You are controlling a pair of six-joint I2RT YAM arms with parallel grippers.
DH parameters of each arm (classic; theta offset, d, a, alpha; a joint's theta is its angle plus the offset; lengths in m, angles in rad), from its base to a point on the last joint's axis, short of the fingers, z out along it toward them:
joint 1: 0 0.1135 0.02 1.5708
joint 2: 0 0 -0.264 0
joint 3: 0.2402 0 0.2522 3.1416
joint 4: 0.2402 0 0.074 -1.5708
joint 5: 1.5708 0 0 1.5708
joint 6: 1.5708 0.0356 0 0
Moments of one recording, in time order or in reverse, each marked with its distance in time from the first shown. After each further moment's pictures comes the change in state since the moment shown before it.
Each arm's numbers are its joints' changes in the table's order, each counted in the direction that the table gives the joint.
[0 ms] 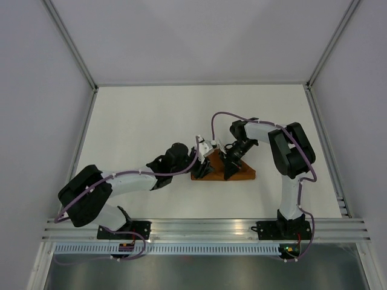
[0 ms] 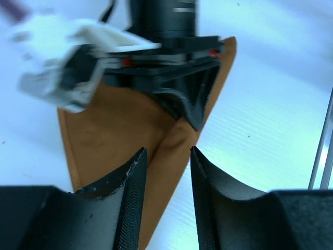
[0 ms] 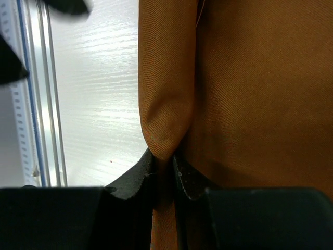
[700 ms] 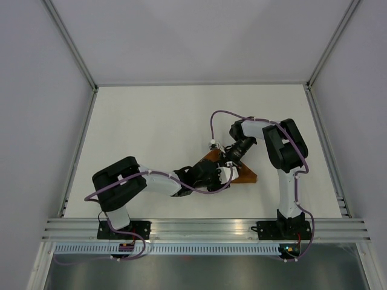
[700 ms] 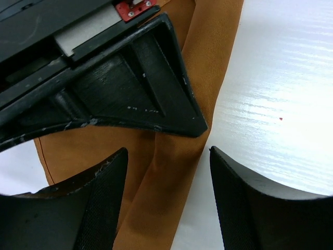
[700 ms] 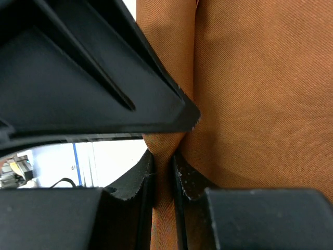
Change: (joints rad) left arm -0.277 -0.294 0.125 0.021 -0.292 0.345; right arm -0.014 -0.126 0.096 0.173 -0.041 -0.001
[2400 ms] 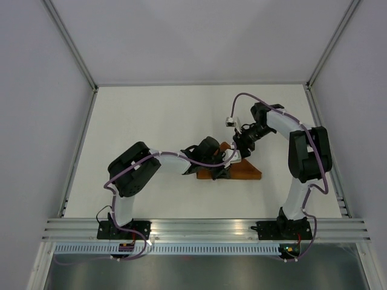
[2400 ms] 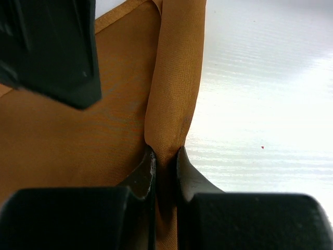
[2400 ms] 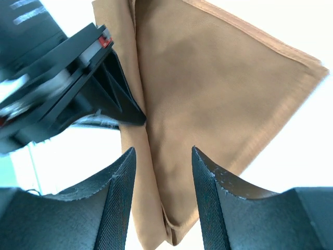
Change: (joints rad) left arm 0.178 -0.207 0.278 0.196 0.496 -0.051; right arm -0.175 0.206 0.042 -0.111 0.057 0.095
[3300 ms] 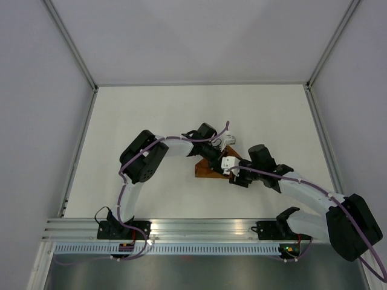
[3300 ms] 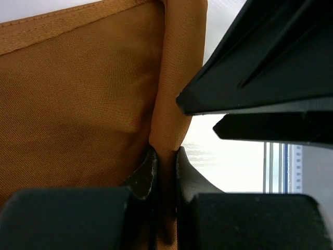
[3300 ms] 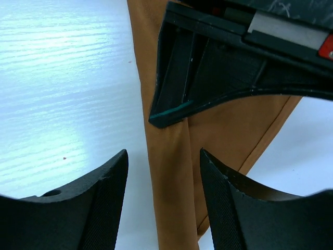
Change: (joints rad) left arm 0.166 -0.216 0.277 0.287 0.453 -0.206; right arm 0.294 0.815 -0.900 -0.858 0.377 0.143
